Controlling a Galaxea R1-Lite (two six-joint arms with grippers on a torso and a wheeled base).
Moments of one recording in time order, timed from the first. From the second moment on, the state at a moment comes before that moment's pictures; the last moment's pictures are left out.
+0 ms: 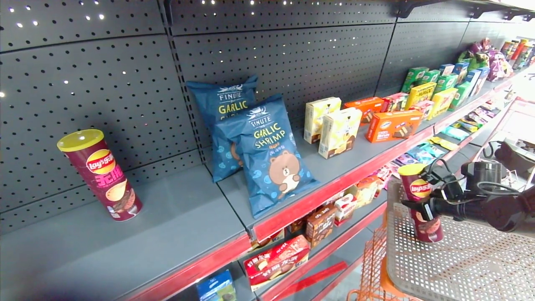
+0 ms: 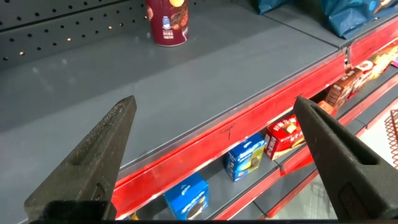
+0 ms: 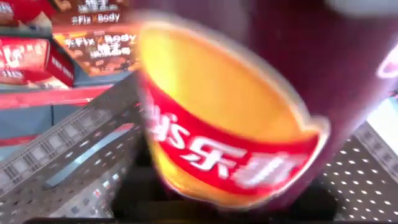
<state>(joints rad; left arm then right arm) 0.00 0.01 0.00 0.00 0.00 0.00 -0.16 2.08 -0.92 -0.60 0.36 -0.53</state>
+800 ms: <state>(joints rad) 0.00 0.01 0.00 0.00 0.00 0.00 -0.21 1.57 -0.72 -0.59 0.29 -0.56</state>
